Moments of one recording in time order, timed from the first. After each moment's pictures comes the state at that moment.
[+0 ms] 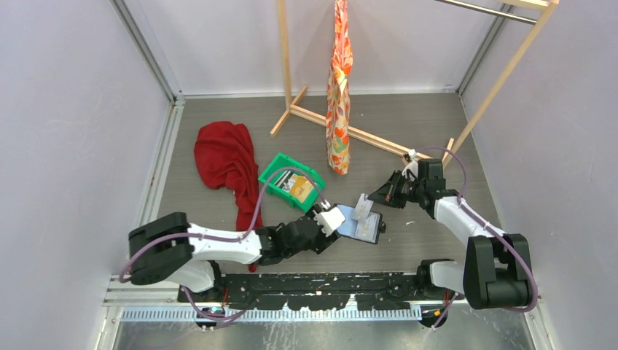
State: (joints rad) left arm -1.25 1.44 0.55 0.34 -0.33 0.00; right arm 0.05 1.23 0.55 -0.16 -0.68 0.56
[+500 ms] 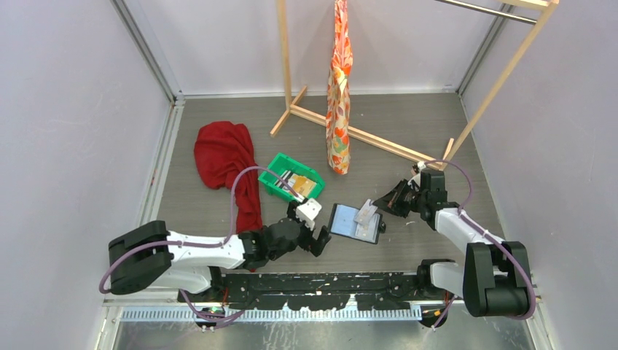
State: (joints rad) left arm -1.22 1.26 0.41 0.42 -0.34 -0.26; right arm 0.02 1.17 0.40 -0.06 -0.56 0.72
